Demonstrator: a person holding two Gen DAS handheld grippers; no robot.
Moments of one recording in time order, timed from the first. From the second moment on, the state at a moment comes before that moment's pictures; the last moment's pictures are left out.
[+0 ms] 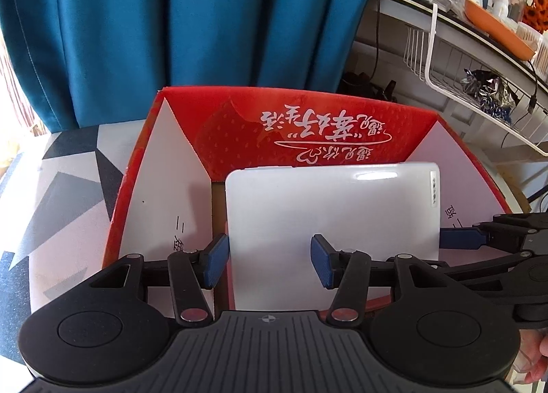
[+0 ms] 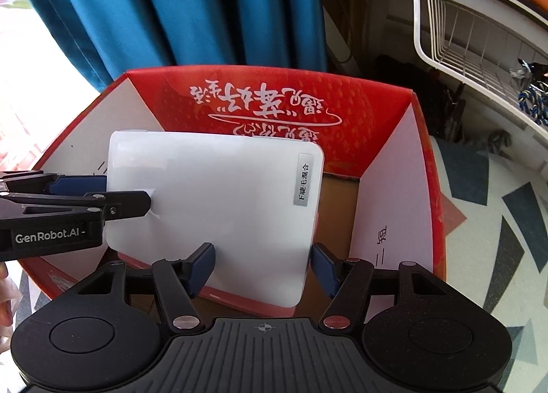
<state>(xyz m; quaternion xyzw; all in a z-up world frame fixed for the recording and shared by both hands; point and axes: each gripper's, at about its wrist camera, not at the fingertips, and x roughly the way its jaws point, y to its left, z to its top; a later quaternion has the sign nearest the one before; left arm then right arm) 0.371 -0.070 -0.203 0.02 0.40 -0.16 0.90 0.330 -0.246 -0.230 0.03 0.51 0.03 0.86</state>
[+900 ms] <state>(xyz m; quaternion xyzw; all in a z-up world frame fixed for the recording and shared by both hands) 0.266 -0.025 -0.138 0.04 0.28 -0.16 0.95 0.237 -0.236 -0.162 0.01 0.39 0.03 0.92</state>
